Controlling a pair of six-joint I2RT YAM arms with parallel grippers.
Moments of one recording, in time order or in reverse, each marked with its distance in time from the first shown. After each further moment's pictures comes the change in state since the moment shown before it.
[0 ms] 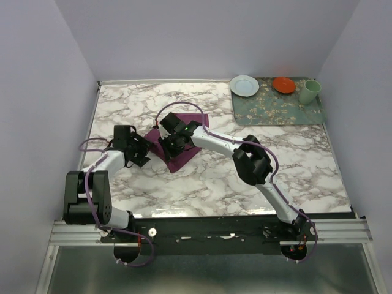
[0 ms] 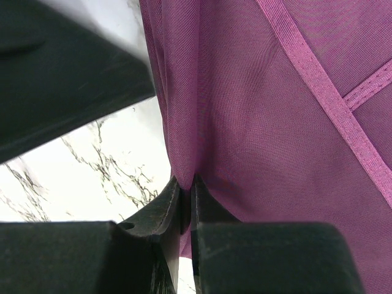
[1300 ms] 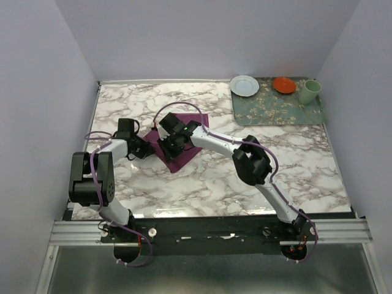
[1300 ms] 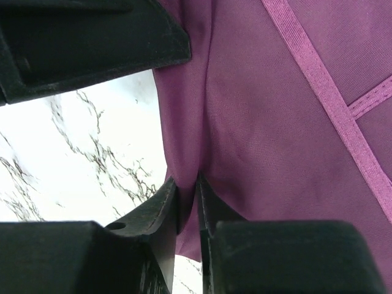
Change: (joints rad) left arm -0.001 0.216 0.155 -0.056 0.003 0.070; right arm 0.002 0.002 0.018 -0.025 -0.010 -0.072
